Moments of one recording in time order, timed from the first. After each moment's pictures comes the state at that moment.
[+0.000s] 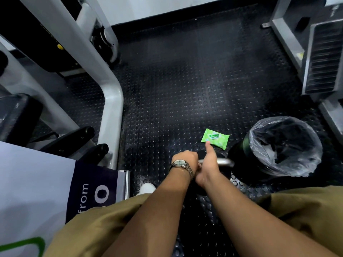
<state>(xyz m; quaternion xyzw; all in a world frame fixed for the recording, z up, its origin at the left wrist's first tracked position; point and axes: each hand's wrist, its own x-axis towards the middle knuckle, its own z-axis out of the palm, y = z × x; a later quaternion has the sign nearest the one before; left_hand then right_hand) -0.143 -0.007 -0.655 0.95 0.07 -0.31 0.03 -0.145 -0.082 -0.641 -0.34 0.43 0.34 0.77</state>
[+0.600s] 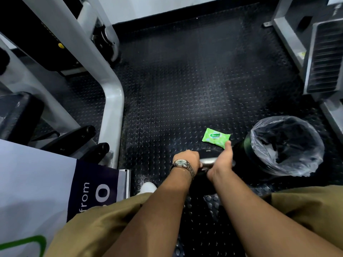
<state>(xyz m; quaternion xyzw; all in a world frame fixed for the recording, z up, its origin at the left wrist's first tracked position) -0.144 -0.006 -0.656 0.95 0.07 -0.31 0.04 -0.128 -0.099 -0.664 -0.37 0.52 0.20 0.75</state>
